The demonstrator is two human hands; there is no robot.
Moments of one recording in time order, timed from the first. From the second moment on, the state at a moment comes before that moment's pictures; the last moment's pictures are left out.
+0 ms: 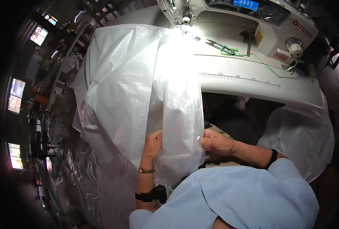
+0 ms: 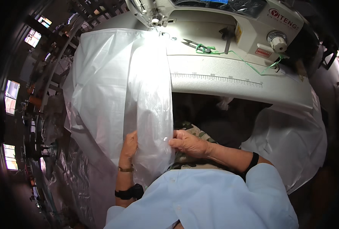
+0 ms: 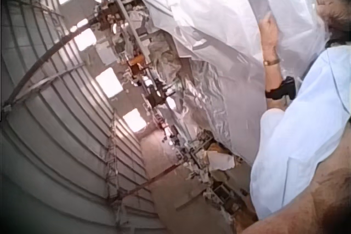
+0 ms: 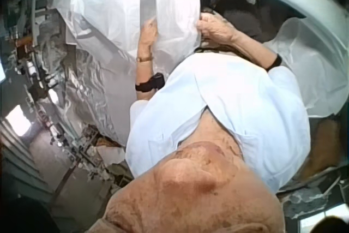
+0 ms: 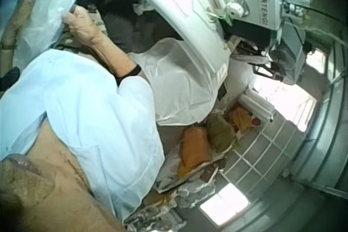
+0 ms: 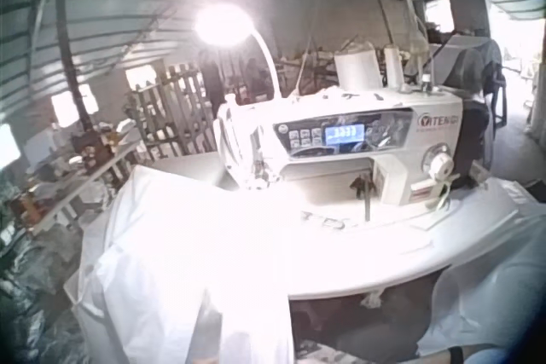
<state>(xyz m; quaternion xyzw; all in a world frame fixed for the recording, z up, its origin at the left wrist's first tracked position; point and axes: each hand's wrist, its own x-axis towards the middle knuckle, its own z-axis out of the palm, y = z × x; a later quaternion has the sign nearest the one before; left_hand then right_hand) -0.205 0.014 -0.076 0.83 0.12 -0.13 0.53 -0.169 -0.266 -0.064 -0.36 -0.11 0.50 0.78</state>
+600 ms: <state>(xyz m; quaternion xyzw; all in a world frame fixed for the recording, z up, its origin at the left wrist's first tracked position) -0.224 0.170 0.022 0.82 0.32 0.35 0.32 -0.173 -0.255 -0.047 -0.36 -0.14 0.49 0.78</state>
